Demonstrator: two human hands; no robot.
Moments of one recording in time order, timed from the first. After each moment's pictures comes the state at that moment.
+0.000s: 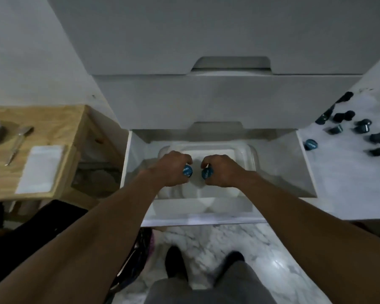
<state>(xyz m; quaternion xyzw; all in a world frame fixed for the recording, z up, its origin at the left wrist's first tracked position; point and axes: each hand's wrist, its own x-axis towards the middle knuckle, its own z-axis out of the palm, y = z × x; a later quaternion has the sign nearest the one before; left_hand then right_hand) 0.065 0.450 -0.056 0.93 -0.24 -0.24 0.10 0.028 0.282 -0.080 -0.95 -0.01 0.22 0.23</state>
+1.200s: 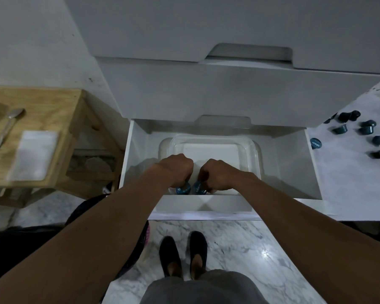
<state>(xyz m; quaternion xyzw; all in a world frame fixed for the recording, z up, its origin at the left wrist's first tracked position) 0.062 0.450 -0.074 0.90 -0.29 -0.33 0.02 0.026 0.300 -0.088 -0.89 0.01 0.37 0.25</state>
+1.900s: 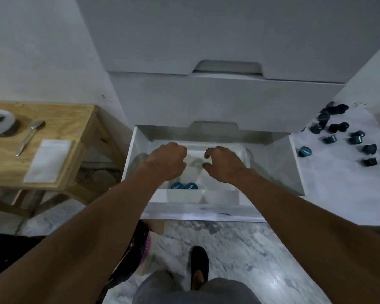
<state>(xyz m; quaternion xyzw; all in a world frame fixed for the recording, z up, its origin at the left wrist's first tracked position) 0.046 0.453 -0.032 0.97 -0.21 -0.15 0.06 0.015 0.282 -0.053 -0.98 0.01 0.12 0.18</state>
